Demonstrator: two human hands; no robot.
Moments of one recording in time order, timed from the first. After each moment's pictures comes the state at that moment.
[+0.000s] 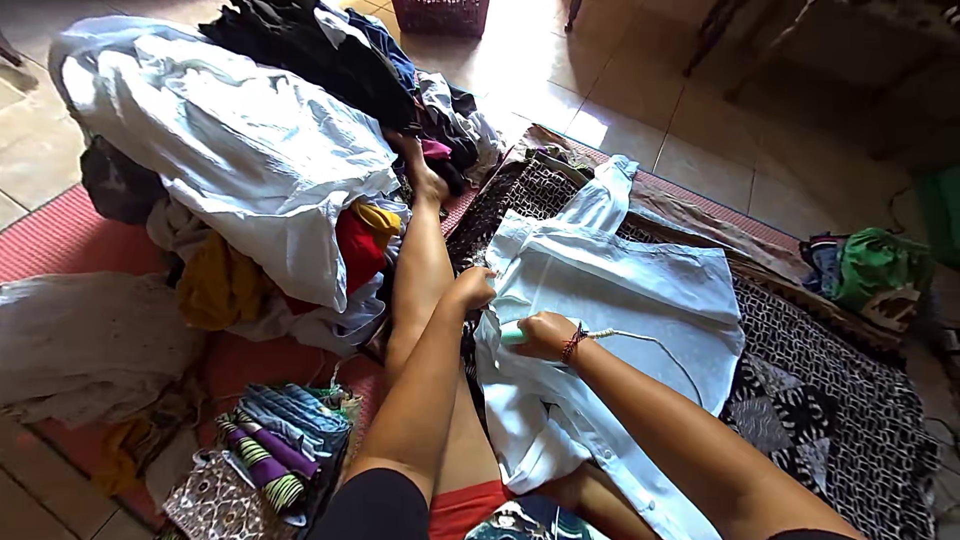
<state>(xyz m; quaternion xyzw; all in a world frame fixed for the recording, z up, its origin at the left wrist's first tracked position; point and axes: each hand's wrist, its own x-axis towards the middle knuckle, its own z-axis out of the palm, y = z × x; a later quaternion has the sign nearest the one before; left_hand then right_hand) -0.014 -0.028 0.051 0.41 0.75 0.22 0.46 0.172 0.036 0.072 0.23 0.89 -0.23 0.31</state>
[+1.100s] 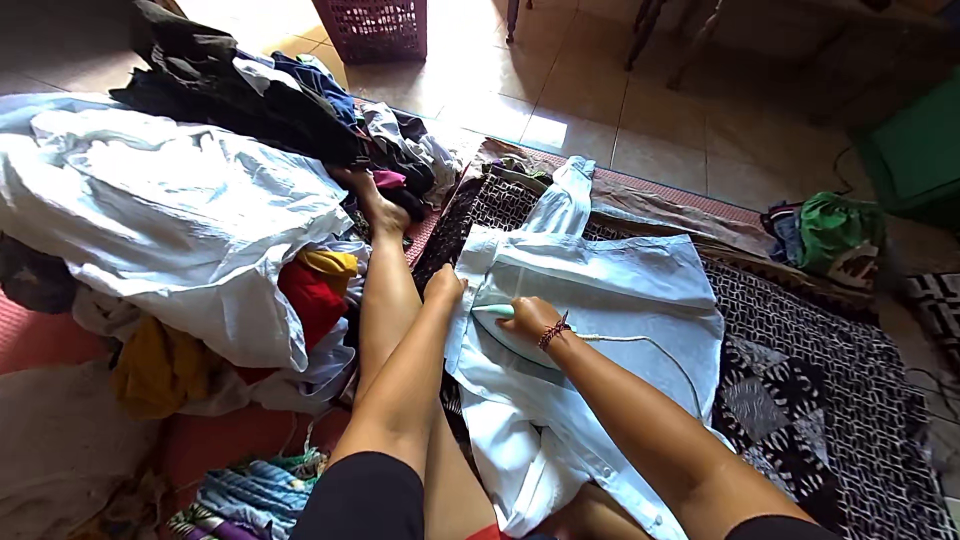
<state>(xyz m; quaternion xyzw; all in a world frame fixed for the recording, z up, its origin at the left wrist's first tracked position) -0.036 0.043 0.013 0.37 0.86 0.11 0.32 0.154 0.082 0.078 0.42 0.83 -0.27 0.24</state>
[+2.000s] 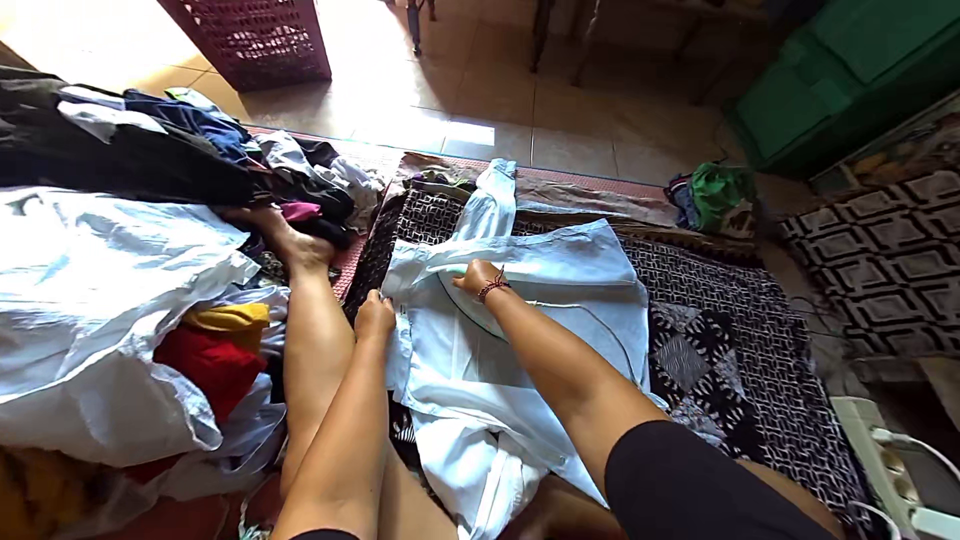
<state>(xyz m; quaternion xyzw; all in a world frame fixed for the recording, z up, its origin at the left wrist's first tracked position) -0.025 0.035 0.015 0.35 0.89 0.13 0.28 0.150 0.166 0.062 0.56 0.76 -0.31 0.12</state>
